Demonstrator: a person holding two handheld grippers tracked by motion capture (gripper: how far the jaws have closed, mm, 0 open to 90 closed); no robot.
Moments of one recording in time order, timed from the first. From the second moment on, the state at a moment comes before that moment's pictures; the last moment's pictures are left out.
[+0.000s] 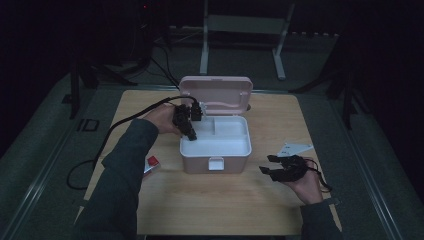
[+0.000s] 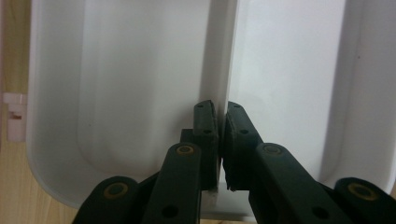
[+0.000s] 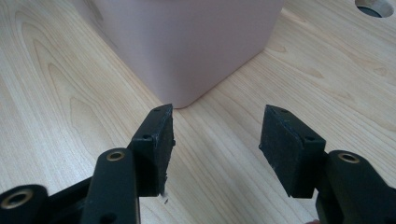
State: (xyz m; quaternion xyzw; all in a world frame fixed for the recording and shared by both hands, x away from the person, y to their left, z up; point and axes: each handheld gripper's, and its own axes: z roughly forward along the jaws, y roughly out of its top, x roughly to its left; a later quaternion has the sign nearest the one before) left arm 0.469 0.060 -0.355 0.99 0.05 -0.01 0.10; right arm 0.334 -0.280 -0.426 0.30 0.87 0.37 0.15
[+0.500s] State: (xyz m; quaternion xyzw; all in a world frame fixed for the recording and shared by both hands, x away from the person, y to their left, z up) left arm 0.460 0.047 -0.354 1.00 0.02 0.02 0.06; right arm 0.334 -0.282 -0.427 0.31 0.87 0.36 0.15
